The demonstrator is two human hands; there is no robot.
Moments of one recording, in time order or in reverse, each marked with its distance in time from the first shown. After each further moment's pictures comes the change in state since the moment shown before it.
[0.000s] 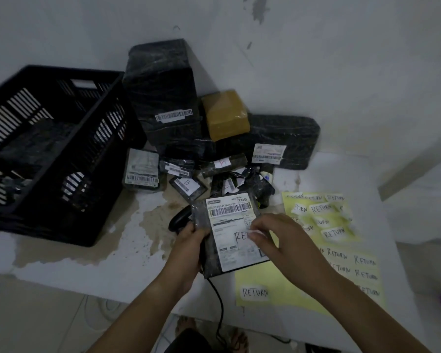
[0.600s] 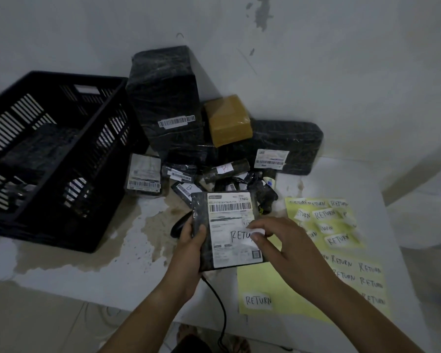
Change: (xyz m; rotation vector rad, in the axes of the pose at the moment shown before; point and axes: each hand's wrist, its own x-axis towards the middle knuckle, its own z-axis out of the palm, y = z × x) left_hand 0.004 0.001 -0.002 -0.104 -0.006 0.086; right_hand 0.006 -0.008 -0.001 0.058 0.038 0.042
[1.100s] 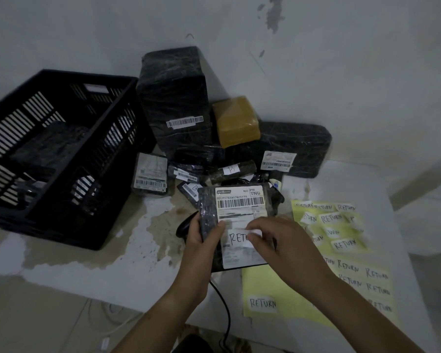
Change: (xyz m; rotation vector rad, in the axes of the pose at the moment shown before) left_hand -0.016 0.009 0.011 -0.010 -0.060 0.162; right_hand 0.018 -0.009 0.007 -0.145 -0.013 -0.056
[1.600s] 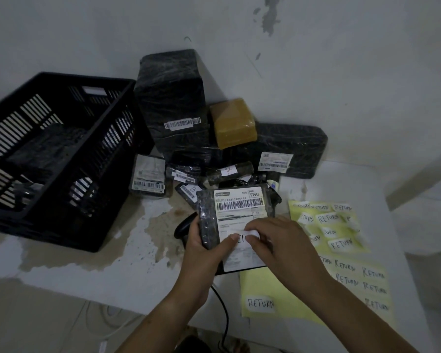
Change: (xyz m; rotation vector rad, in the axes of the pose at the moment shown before) left_hand -0.010 0.000 0.008 0.093 0.031 0.061; right_hand -0.003 0.003 0.006 -0.138 0.022 -0.028
